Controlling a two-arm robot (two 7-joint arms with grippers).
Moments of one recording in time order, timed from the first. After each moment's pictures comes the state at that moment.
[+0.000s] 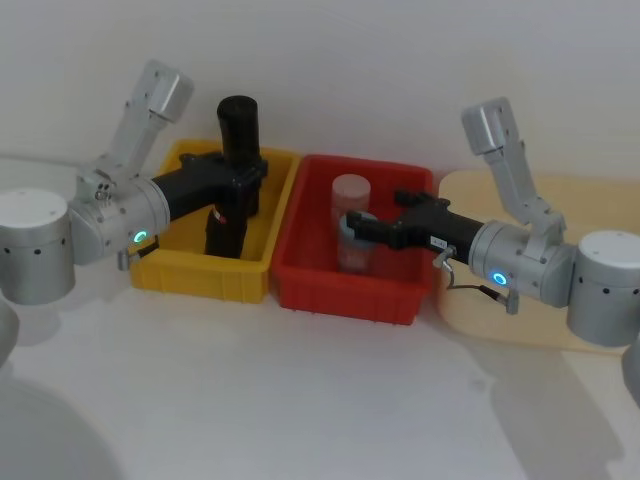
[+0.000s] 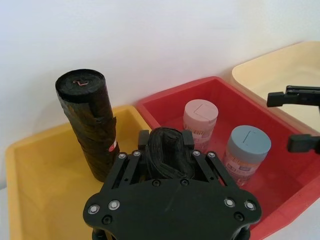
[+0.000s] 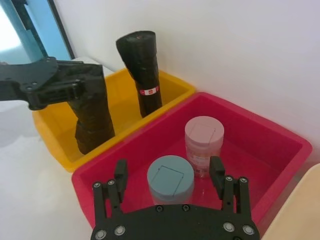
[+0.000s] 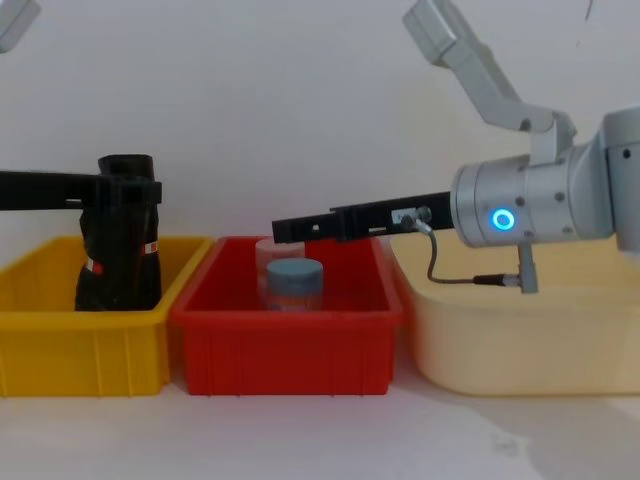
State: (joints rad) left arm -0.50 0.45 0.31 -1.37 -0.49 0.29 -0.39; right arm 0.75 0.20 -0.63 -1.07 0.47 0.28 0.49
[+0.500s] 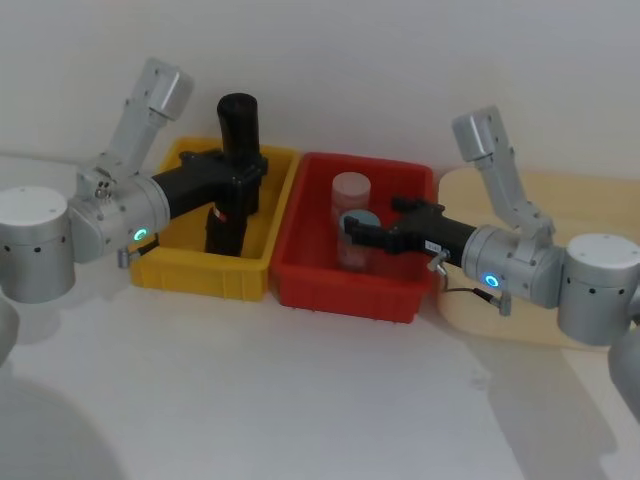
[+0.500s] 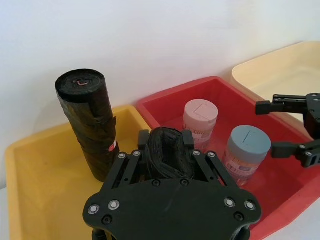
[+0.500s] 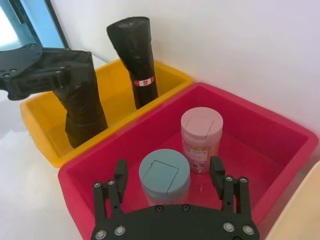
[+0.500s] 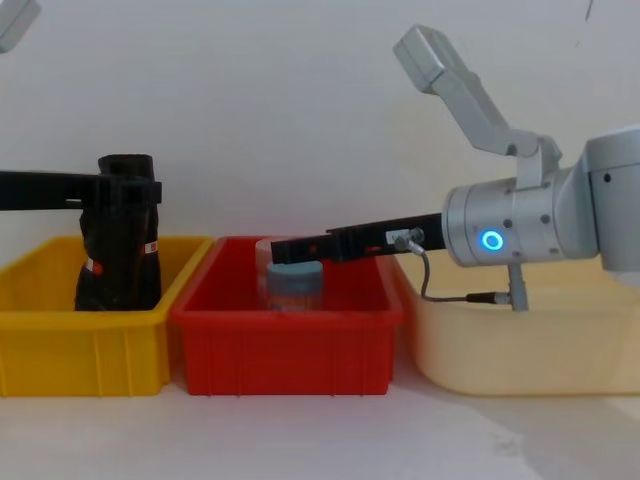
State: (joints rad) left arm -0.50 0.45 0.31 -1.37 -0.49 0.29 -0.39; right arm 0.78 0.16 -0.63 -0.96 0.45 0.25 0.51
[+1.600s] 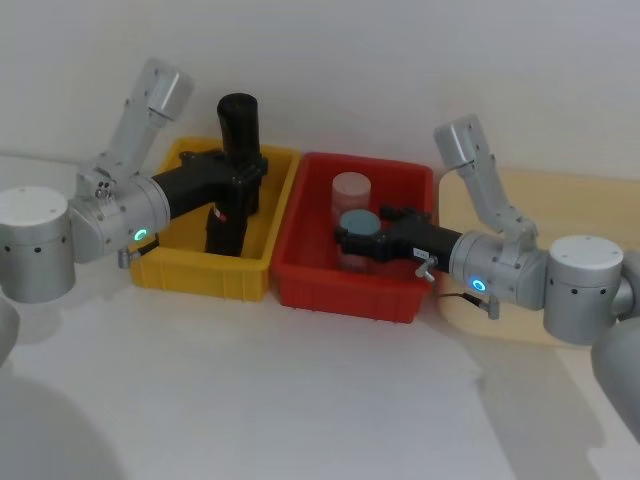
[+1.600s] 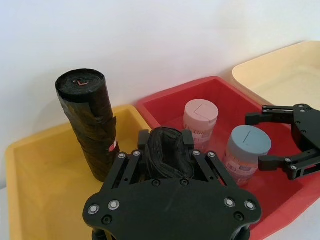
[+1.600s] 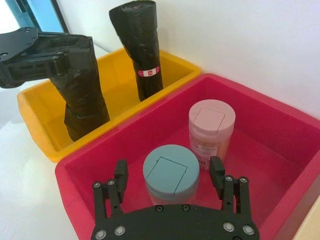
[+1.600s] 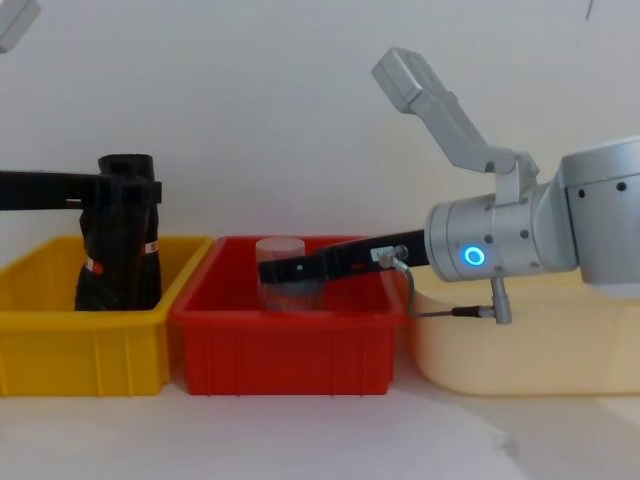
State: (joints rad) left arm -0.50 0.45 0.31 -1.37 -0.49 0.29 -0.39; right arm 0.80 0.12 -0.63 -0.87 0.41 0.23 0.54
